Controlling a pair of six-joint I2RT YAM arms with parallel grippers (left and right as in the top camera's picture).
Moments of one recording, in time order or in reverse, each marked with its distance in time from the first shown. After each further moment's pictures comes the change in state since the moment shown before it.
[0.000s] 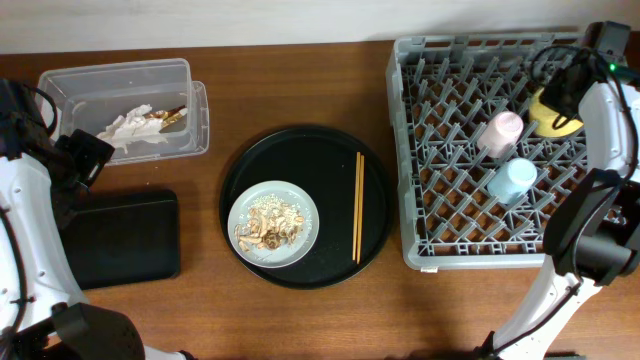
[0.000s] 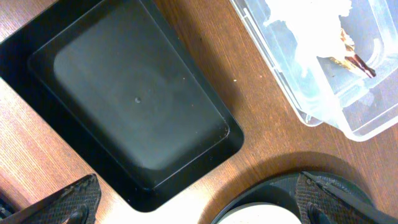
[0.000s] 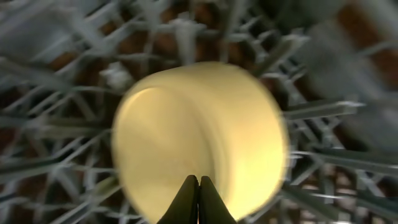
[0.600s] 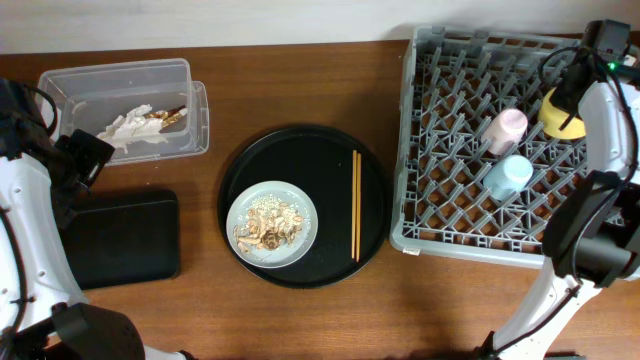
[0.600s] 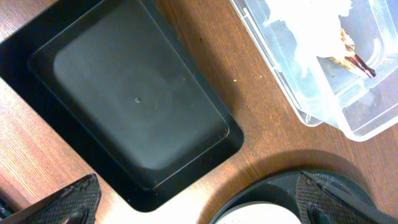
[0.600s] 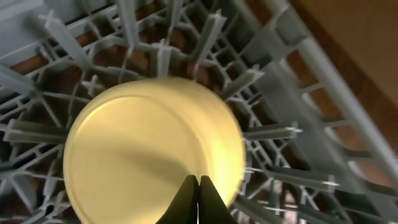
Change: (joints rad) left arm 0.000 0.000 0.000 0.000 0.000 0.000; right arm 0.006 -0.023 0.000 -0.017 0.203 -0.001
